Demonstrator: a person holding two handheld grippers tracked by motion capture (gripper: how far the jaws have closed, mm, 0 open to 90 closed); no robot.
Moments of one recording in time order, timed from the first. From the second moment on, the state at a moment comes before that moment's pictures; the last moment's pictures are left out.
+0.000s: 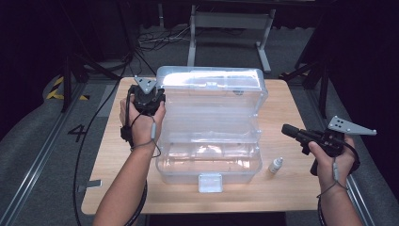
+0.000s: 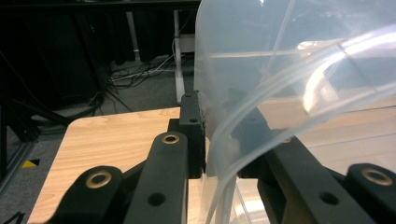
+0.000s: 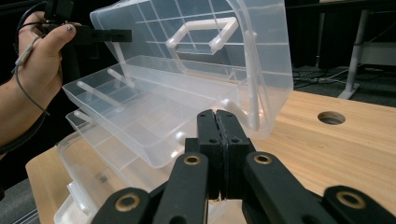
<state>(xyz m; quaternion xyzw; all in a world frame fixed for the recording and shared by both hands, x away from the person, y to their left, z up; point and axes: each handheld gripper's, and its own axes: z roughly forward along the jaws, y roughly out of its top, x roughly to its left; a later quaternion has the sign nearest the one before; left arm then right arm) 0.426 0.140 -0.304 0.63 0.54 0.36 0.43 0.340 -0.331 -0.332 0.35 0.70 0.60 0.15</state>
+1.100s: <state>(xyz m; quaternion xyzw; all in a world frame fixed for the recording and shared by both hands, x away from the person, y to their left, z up) 0.490 0.139 -0.298 0.65 0.57 0.31 0.39 0.331 -0.362 -0.350 0.40 0.68 0.59 0.15</state>
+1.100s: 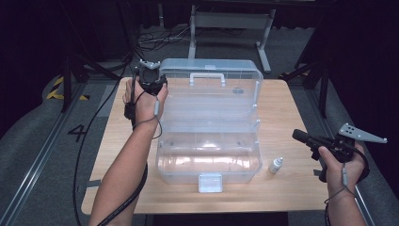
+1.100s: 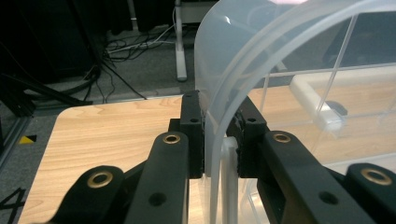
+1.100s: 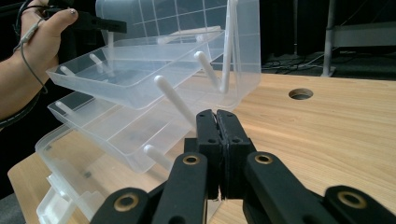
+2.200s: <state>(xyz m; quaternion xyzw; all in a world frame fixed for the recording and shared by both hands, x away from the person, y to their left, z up) 0.555 0.139 -0.315 0.68 0.61 0.25 0.34 0.357 -0.385 -0.379 0.44 0.68 0.57 0.14</state>
